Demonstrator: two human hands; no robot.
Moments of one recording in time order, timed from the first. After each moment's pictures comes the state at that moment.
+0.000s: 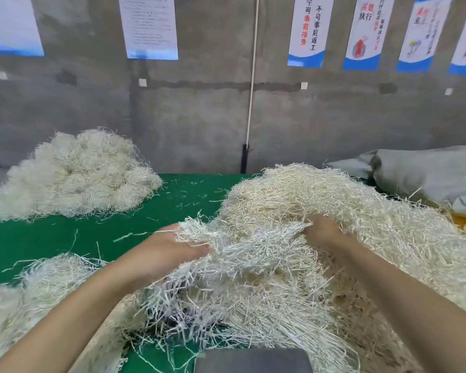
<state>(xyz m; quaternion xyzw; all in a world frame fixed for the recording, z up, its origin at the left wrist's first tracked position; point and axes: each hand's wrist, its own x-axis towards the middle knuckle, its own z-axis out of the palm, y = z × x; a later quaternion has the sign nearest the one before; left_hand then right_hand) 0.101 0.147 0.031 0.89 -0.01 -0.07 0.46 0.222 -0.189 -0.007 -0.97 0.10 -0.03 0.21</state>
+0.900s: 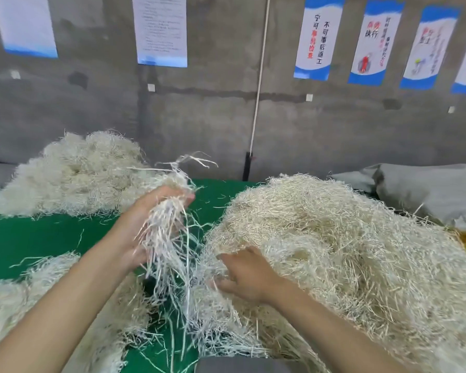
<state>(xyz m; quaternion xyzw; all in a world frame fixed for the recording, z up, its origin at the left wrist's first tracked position) 0.102 0.160 0.073 0.68 -0.01 0.03 0.74 0.163 -0.054 -0.040 -0.95 -0.30 -0.03 0.04</state>
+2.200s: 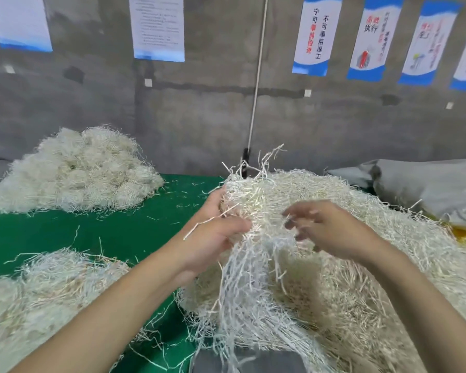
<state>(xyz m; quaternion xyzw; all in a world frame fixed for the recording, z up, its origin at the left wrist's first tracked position) 0.089 0.080 0.061 0.69 -0.16 -0.06 0.71 0.109 -0.154 0.079 -0.93 -0.19 -0.08 0.31</state>
